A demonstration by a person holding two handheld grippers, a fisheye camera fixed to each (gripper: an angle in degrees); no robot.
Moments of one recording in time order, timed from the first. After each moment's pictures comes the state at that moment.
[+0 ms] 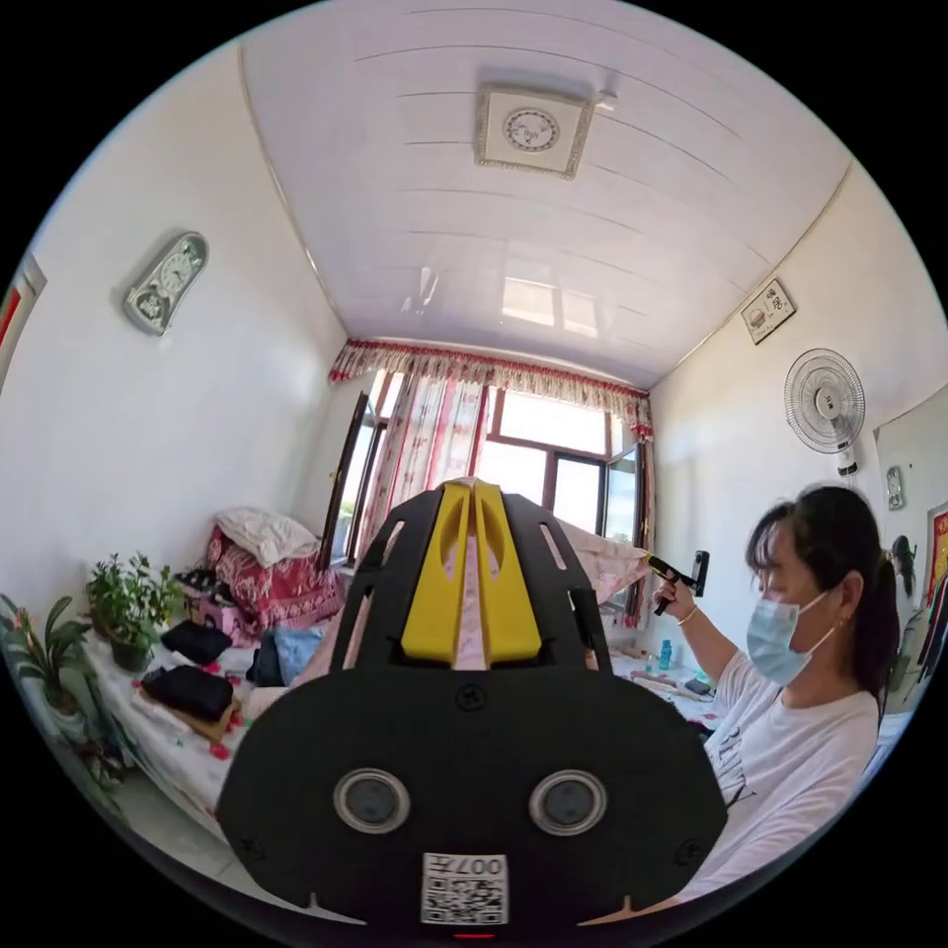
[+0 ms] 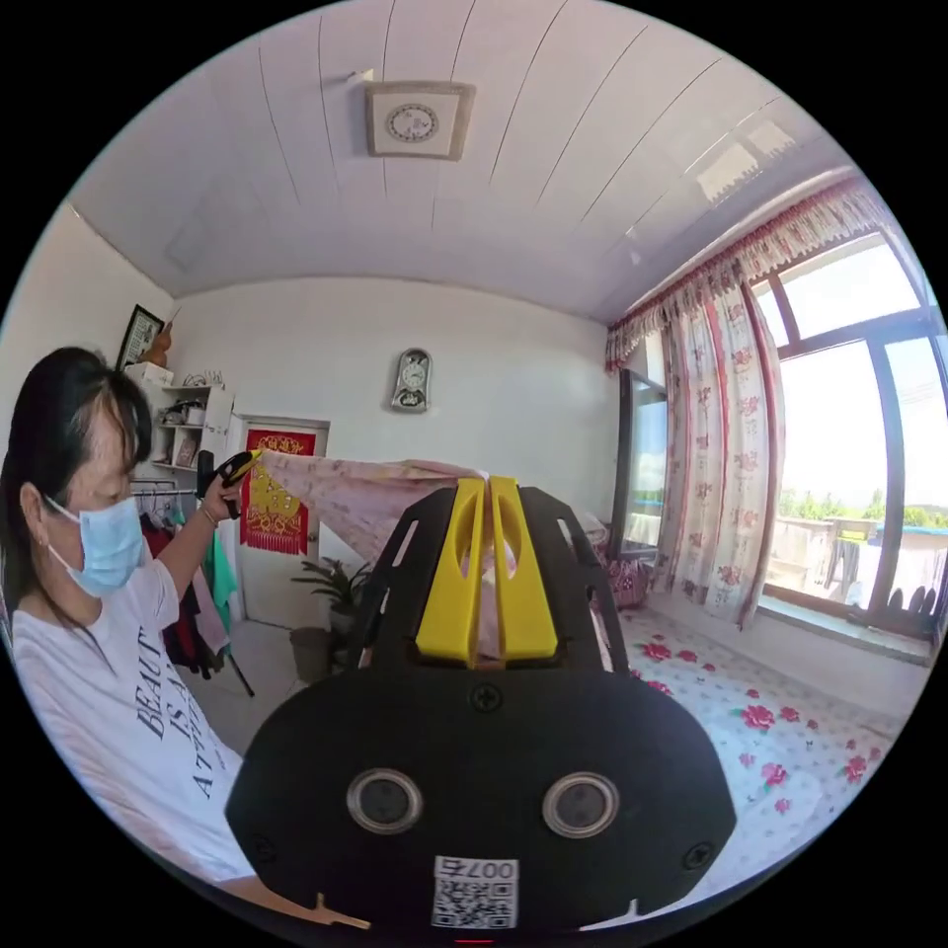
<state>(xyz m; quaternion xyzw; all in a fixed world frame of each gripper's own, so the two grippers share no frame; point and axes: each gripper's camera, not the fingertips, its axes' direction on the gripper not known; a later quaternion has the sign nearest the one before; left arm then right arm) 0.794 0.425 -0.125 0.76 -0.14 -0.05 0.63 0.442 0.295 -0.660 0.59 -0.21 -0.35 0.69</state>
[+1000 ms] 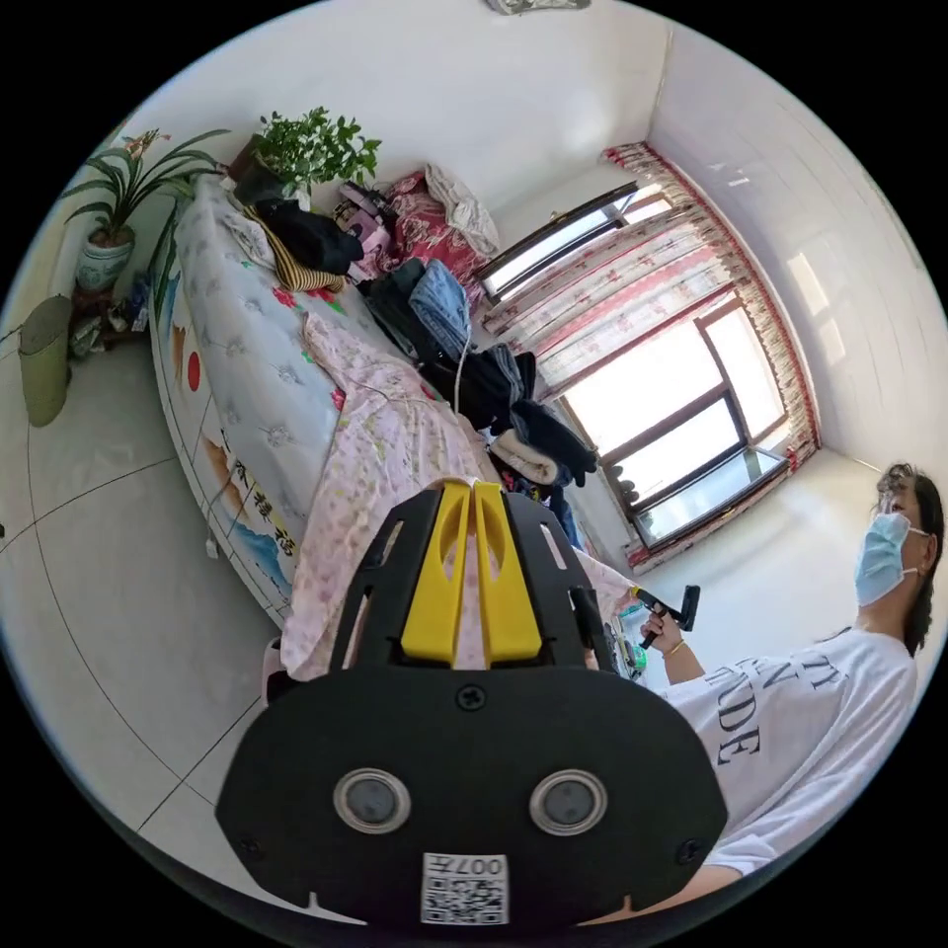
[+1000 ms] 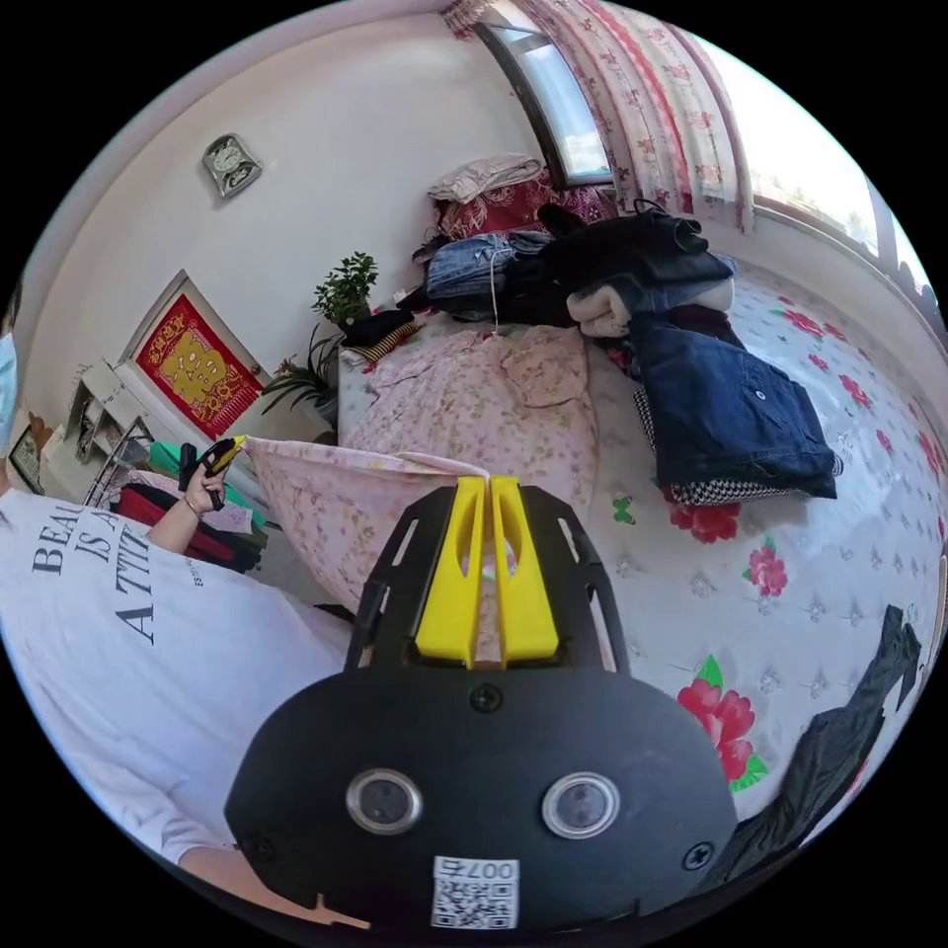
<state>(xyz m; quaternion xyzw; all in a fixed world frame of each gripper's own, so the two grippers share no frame) 0.370 0.356 0.225 0.55 0.11 -0.39 0.73 0.441 0.107 -0.192 0.19 -0.18 -0.21 0.94</state>
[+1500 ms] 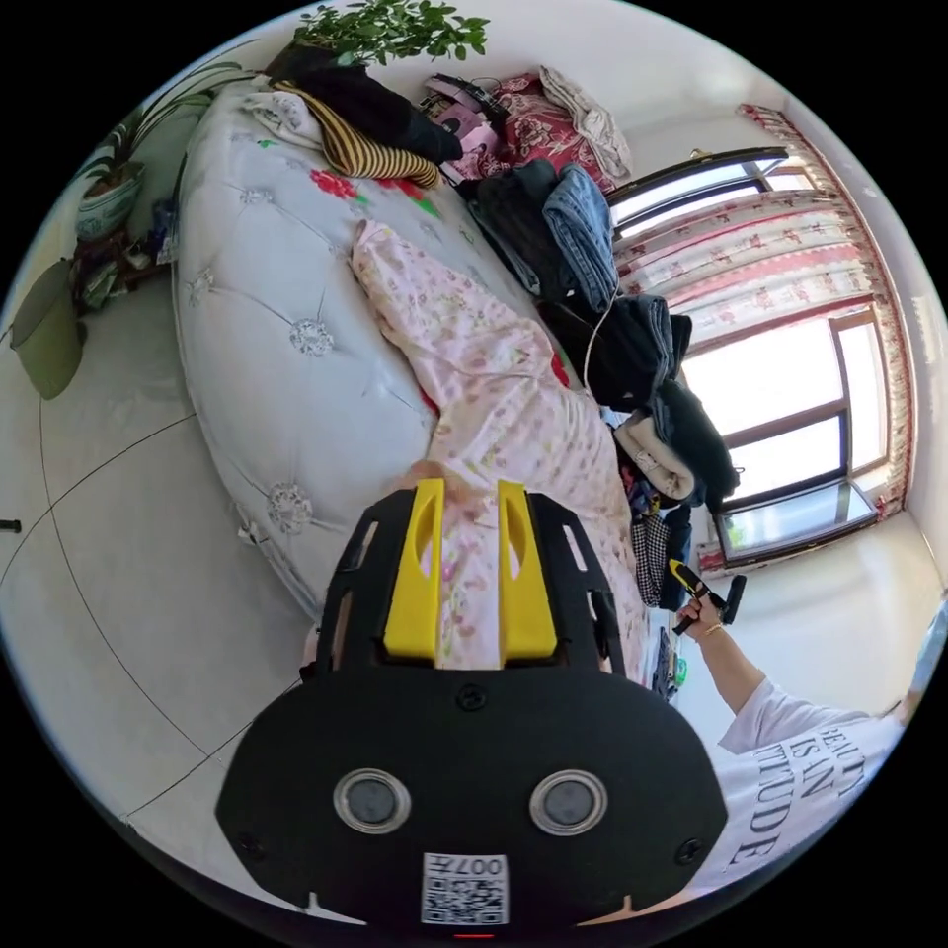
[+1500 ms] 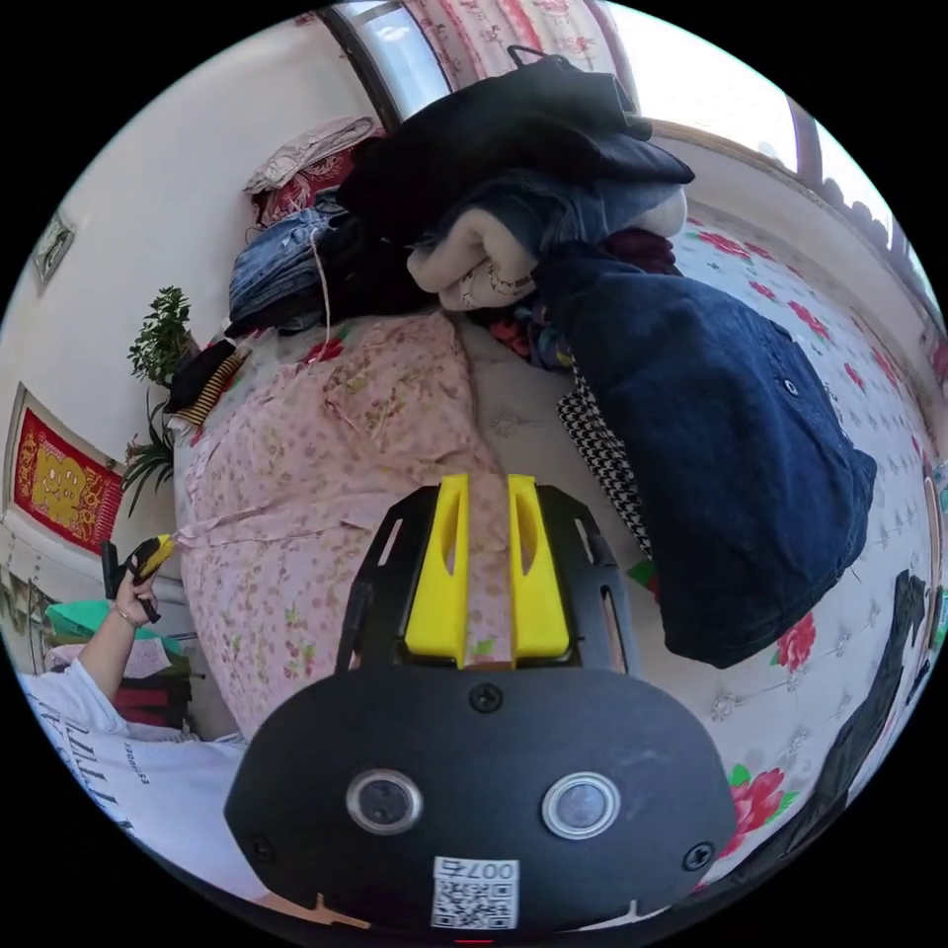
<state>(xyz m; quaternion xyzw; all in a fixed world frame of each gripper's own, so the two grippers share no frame) 0.051 0.256 0.289 0.42 0.11 -0.48 0.77 0.414 -0.171 -0.018 0.17 -0.07 -0.04 0.98</state>
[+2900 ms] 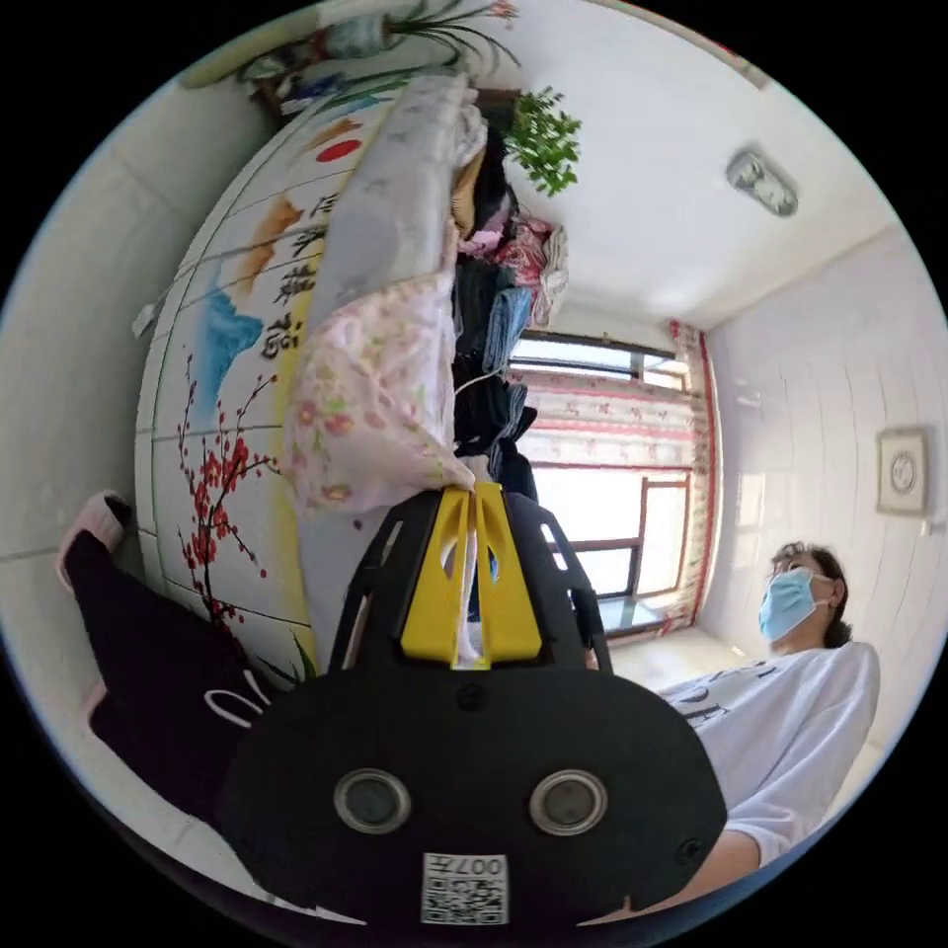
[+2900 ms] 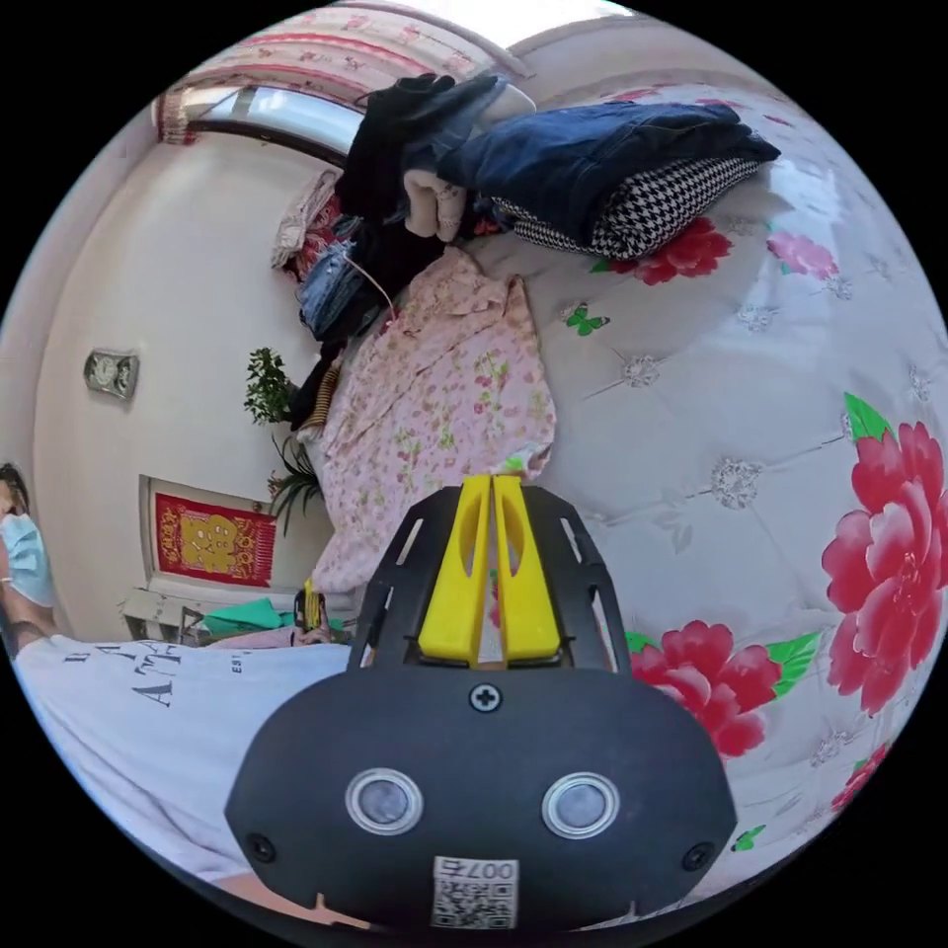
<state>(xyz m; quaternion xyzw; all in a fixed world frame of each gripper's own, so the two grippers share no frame) 0.263 0.386 0.430 0.63 0.32 -0.45 0.54 0.593 0.092 -0.035 0.12 -0.33 0.07 0.93</state>
